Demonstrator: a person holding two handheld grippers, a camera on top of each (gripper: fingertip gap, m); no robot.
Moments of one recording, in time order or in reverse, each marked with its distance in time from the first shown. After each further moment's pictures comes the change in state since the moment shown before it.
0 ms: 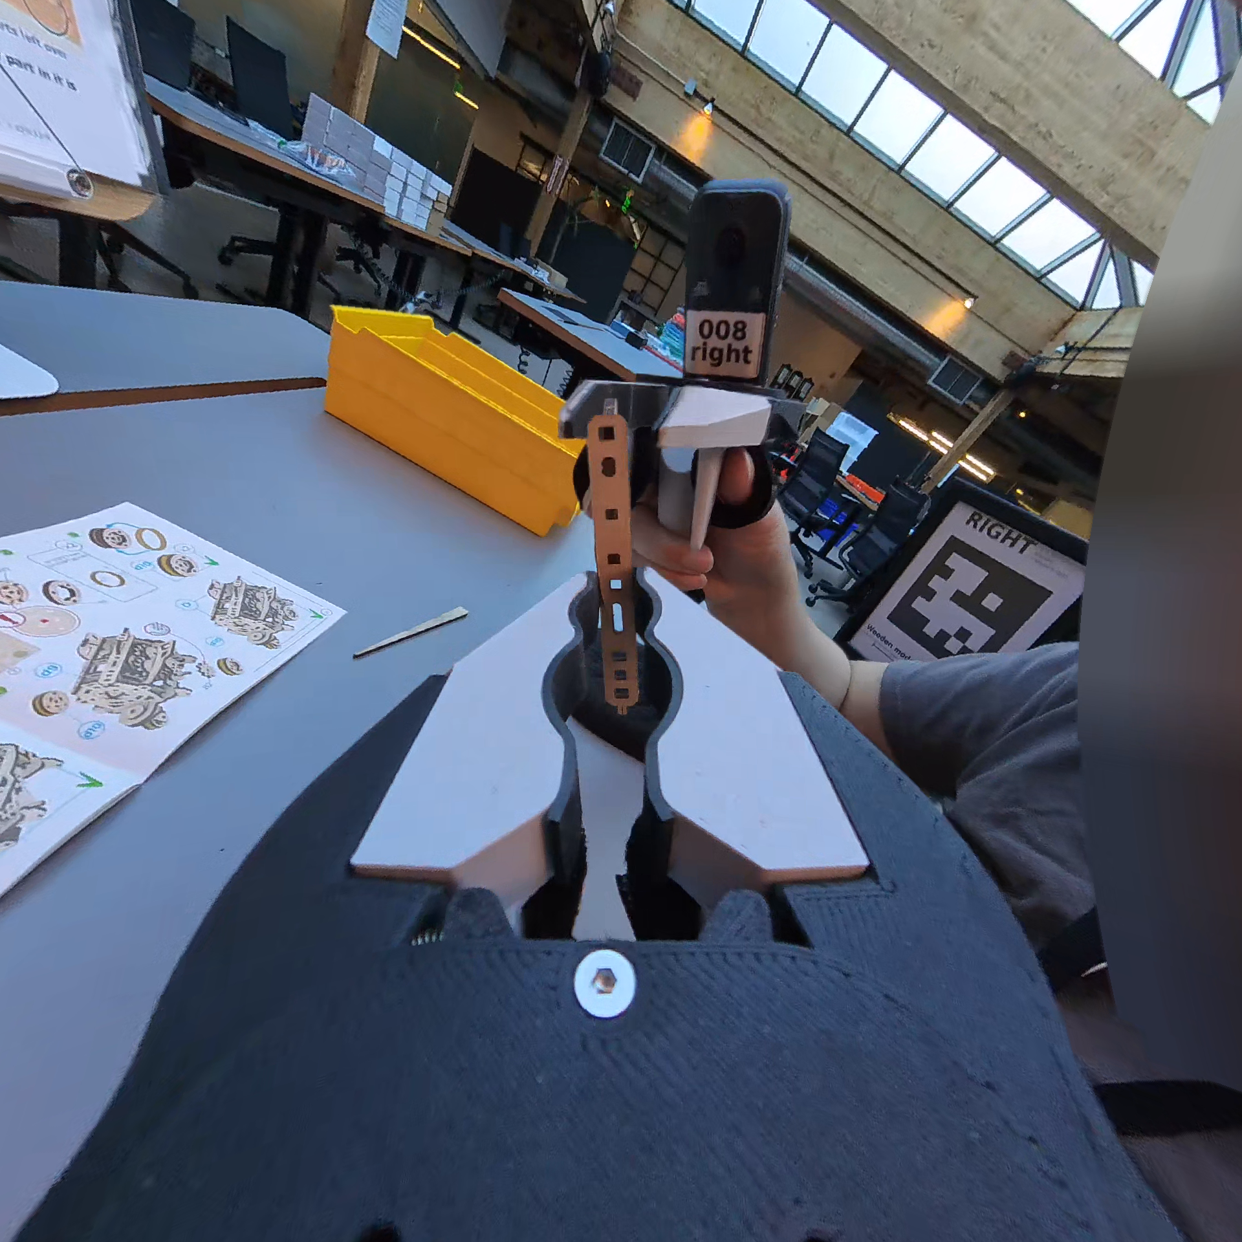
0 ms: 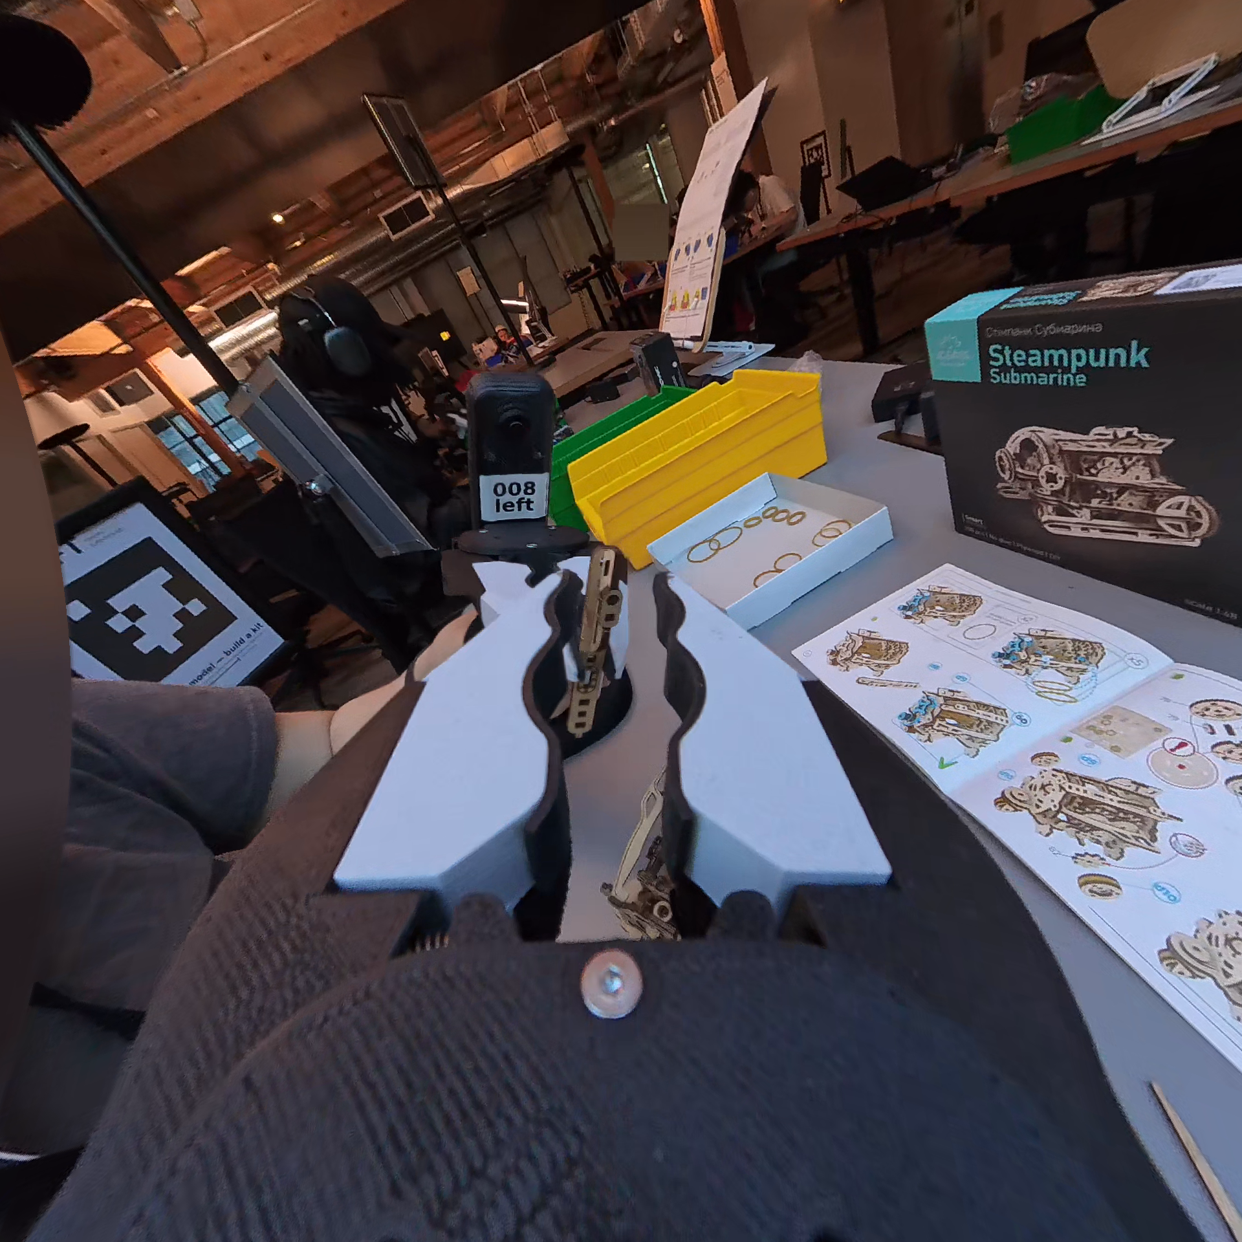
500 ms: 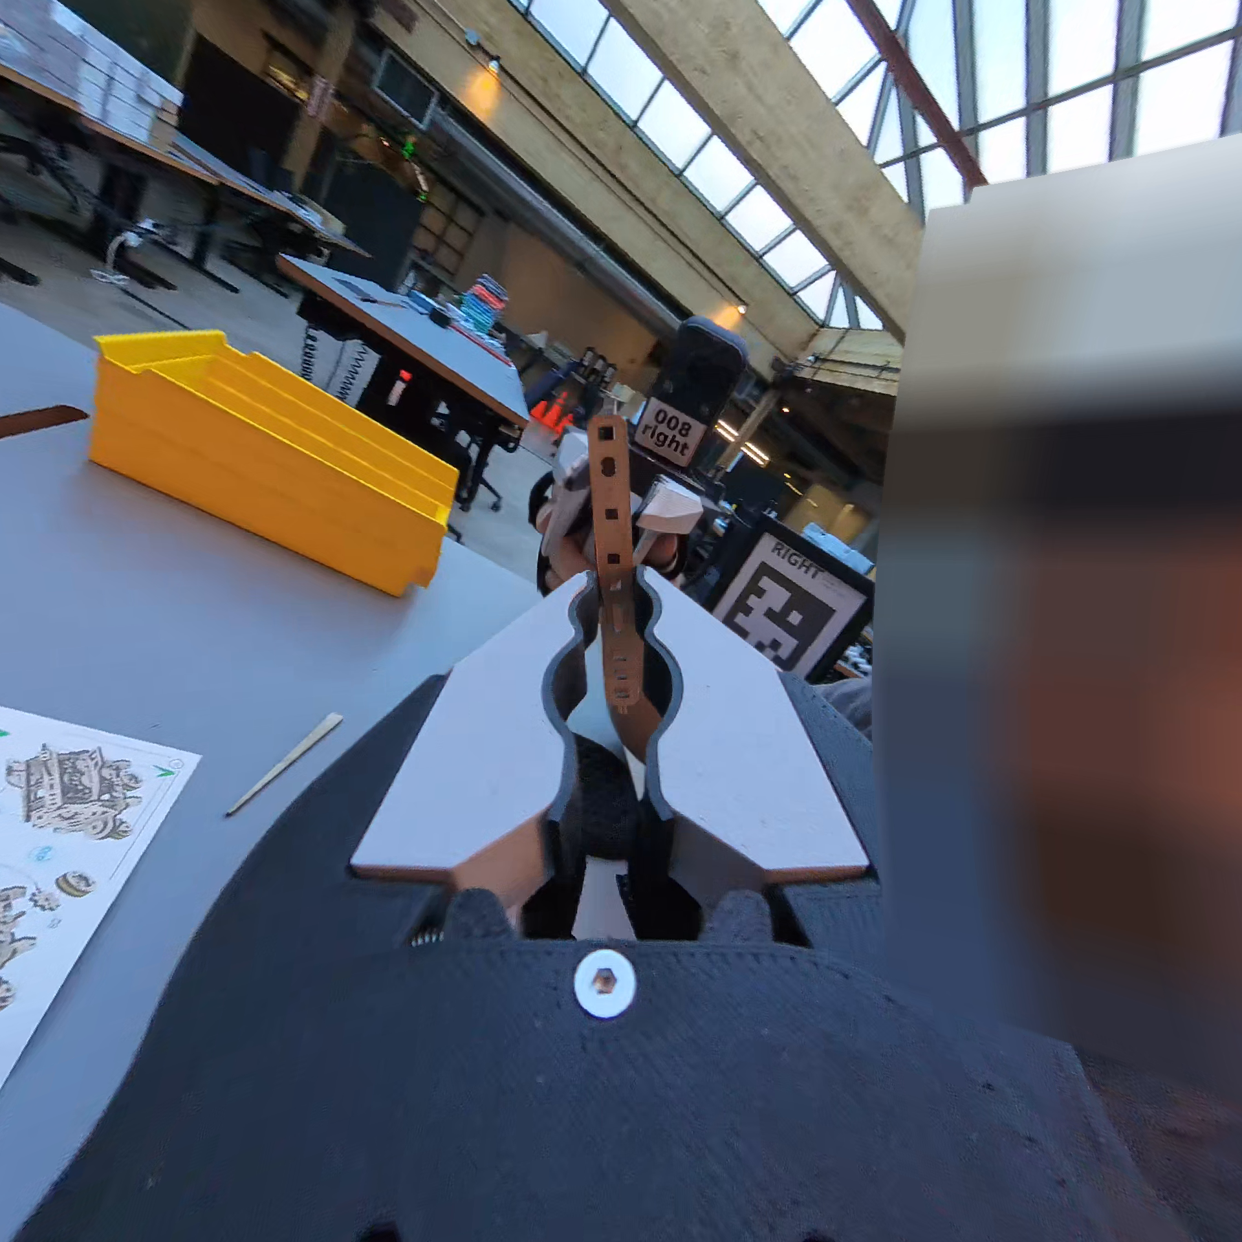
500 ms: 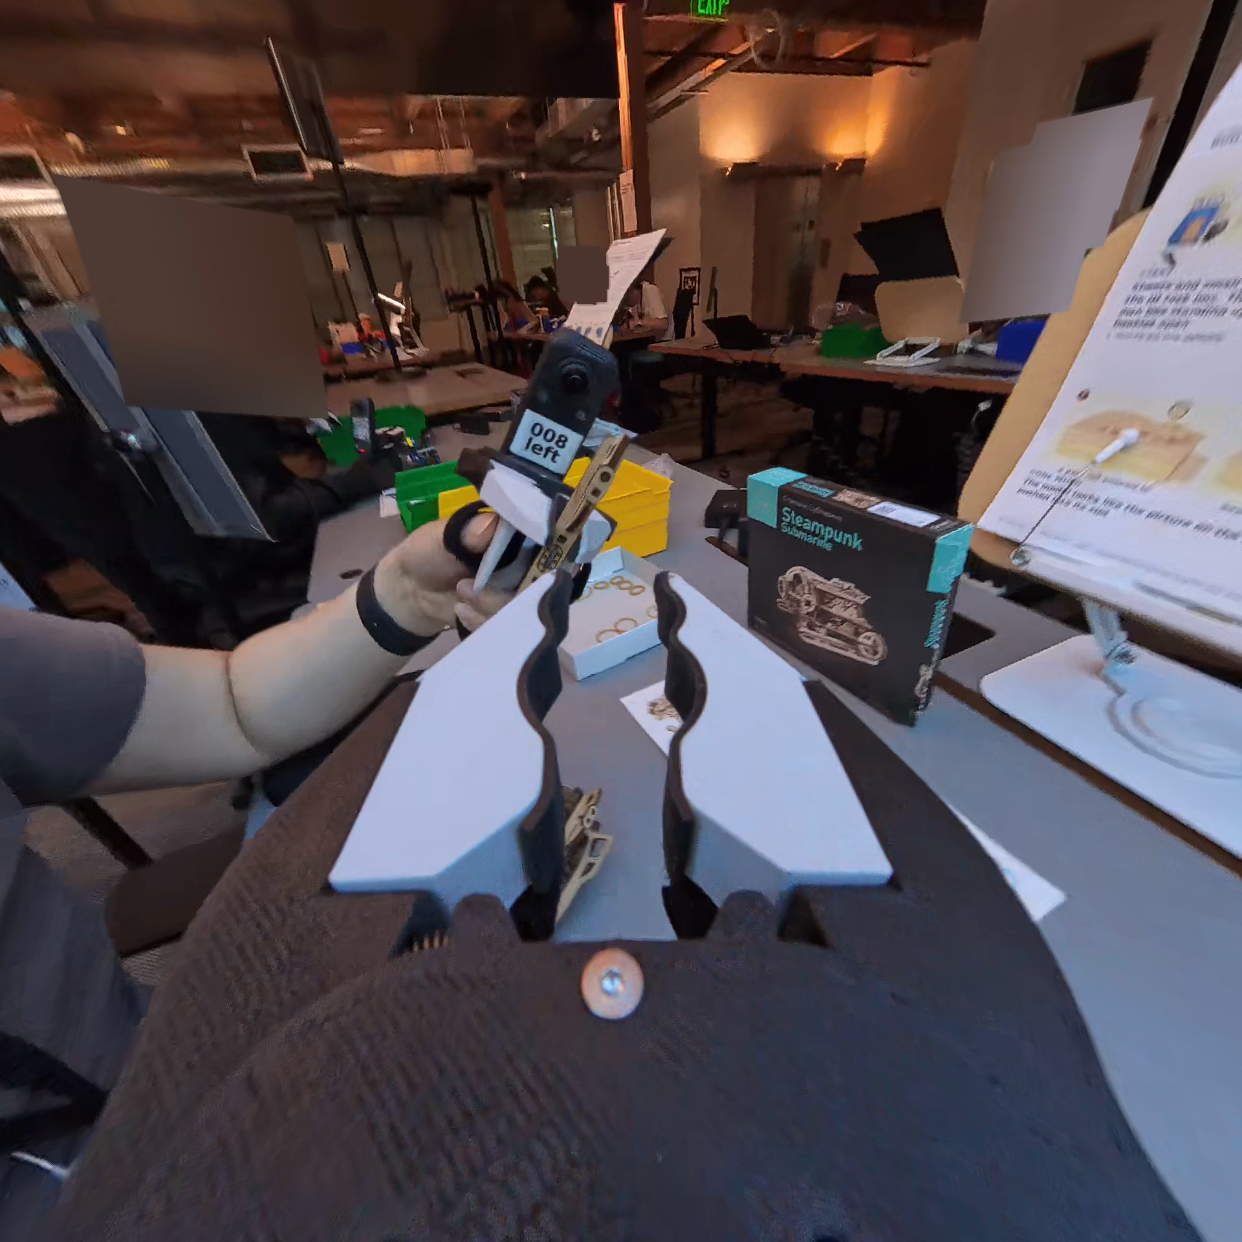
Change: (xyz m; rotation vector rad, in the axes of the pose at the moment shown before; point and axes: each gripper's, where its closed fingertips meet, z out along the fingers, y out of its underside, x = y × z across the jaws) left arm 0.004 -0.075 0.024 -0.040 0.338 -0.138; right arm 0.008 -0.052 -0.055 0.081 0.182 -0.331
